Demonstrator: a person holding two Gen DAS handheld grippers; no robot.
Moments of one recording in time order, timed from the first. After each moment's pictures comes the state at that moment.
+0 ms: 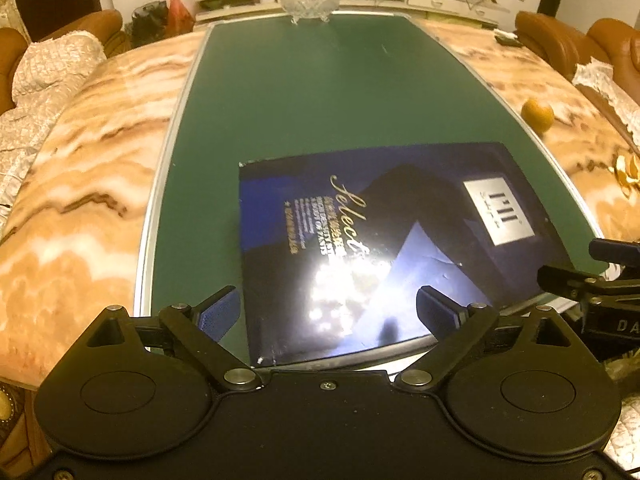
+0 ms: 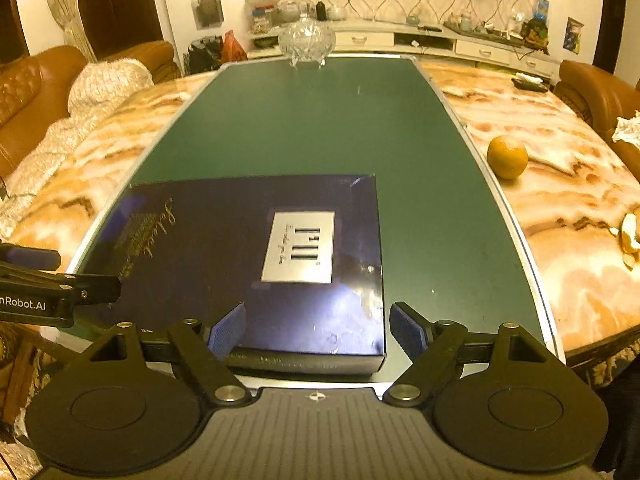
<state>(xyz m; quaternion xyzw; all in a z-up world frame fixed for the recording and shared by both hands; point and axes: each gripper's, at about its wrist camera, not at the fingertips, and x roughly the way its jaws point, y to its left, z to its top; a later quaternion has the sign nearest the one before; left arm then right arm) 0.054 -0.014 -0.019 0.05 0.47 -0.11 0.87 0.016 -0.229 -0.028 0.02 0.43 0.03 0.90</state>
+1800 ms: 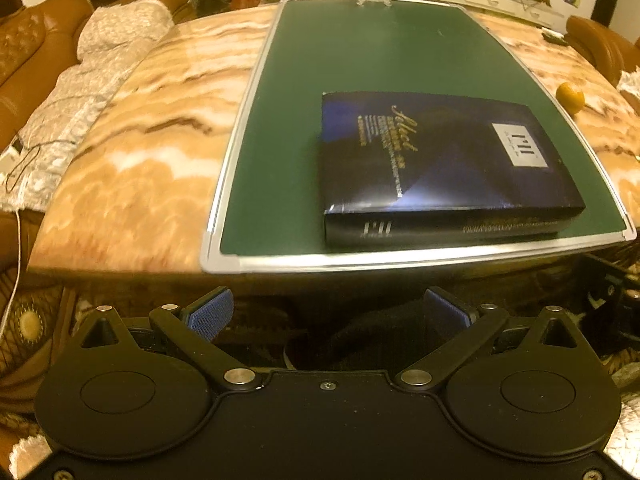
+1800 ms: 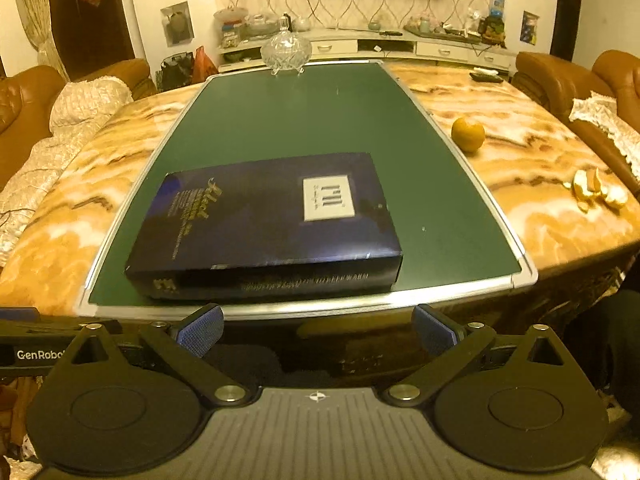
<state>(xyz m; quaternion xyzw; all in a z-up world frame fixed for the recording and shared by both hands) -0.051 0.026 -0.007 0.03 0.49 -0.02 0.87 -0.084 -0.183 0.000 0.05 0.42 -0.02 0.91</state>
